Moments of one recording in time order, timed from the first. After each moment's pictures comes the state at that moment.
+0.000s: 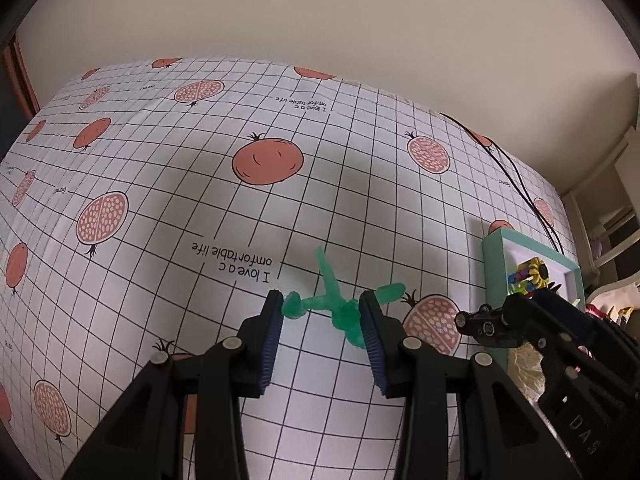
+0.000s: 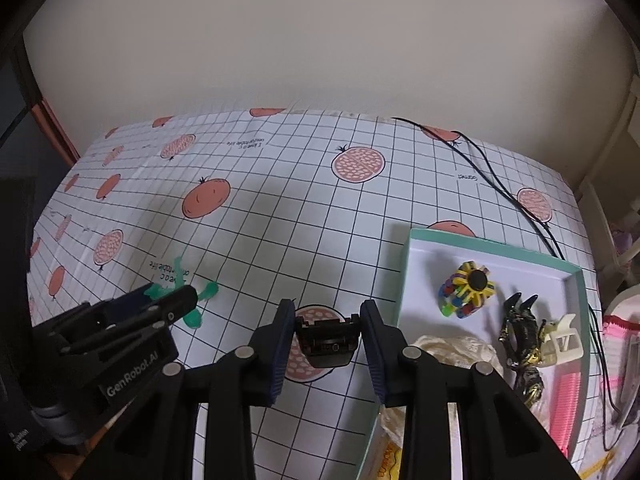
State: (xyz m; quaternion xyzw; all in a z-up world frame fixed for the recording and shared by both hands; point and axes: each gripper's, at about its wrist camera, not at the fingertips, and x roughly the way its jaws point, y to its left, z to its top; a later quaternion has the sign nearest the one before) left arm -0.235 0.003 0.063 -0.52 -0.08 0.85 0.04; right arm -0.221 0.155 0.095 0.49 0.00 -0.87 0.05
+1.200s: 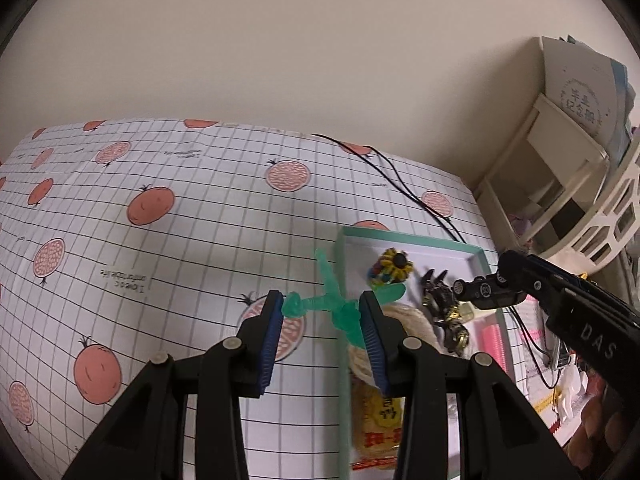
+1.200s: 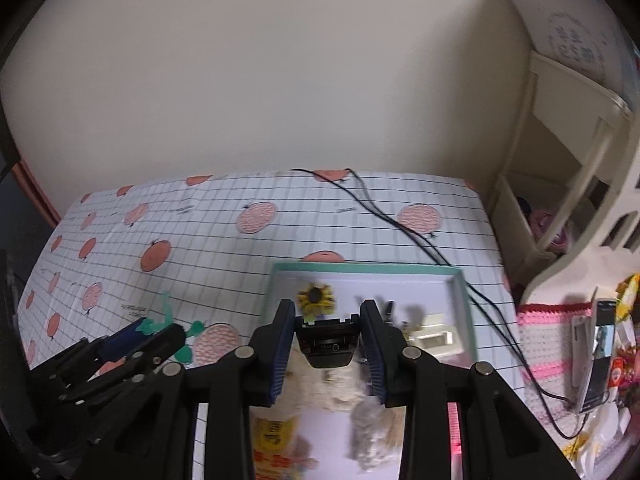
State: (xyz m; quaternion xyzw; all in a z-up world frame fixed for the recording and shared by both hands) left arm -0.189 0.112 0.120 -0.46 -0.06 0.87 0.14; right arm -0.178 0.283 0.163 0.43 -0.04 -0.90 -0.02
